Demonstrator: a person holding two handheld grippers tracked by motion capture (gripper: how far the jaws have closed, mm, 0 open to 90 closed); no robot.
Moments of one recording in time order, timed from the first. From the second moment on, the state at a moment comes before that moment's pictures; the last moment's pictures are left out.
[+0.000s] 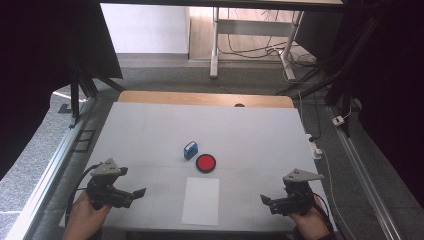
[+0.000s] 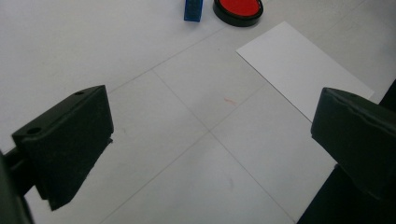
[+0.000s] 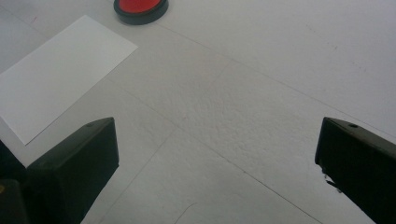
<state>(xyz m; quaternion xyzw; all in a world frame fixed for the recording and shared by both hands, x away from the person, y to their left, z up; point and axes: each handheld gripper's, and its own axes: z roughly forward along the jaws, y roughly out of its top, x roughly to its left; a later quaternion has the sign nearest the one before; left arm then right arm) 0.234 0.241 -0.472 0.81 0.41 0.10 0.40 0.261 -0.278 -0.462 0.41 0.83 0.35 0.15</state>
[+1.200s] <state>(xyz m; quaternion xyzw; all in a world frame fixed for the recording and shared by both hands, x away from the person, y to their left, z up) 0.306 0.185 -0.475 0.84 0.37 0.10 0.39 0.261 -0.277 -0.462 0.41 0.83 0.35 0.14</state>
